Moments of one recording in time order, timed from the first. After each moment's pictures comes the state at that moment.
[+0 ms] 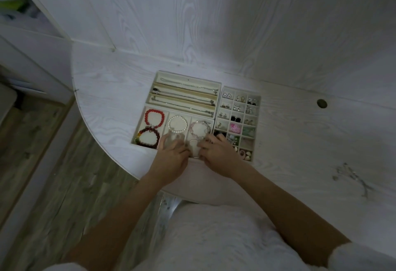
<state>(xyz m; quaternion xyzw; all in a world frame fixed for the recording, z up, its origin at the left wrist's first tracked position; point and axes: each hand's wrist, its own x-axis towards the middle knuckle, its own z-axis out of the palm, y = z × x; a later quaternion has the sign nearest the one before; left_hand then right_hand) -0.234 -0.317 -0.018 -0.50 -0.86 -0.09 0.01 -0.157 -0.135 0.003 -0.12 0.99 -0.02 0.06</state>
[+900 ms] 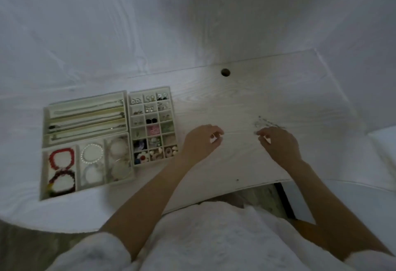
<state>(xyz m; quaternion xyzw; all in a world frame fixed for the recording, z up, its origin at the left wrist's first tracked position) -0.125 -0.077 0.020 -0.57 -0.74 -0.28 -0.22 0.082 0.052 0.049 0.45 0.88 -0.14 0.01</state>
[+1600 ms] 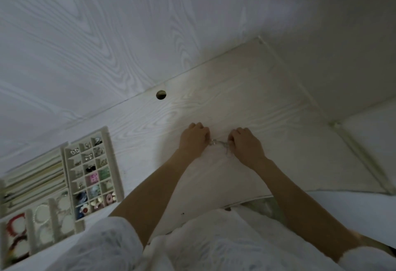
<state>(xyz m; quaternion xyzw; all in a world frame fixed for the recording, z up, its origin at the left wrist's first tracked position) -0.012 0.127 -0.010 -0.63 -0.75 0.01 -0.19 0.163 0.176 -0.009 0.45 0.86 -0.25 0.00</state>
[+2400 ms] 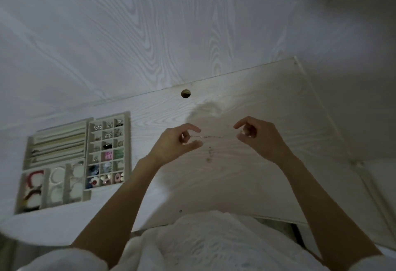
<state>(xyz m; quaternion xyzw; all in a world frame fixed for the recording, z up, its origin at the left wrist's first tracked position) -0.056 0.063 0.083 -0.47 -0.78 -0.26 -0.33 0.152 0.220 0.077 0.33 0.81 -0.47 -0.12</state>
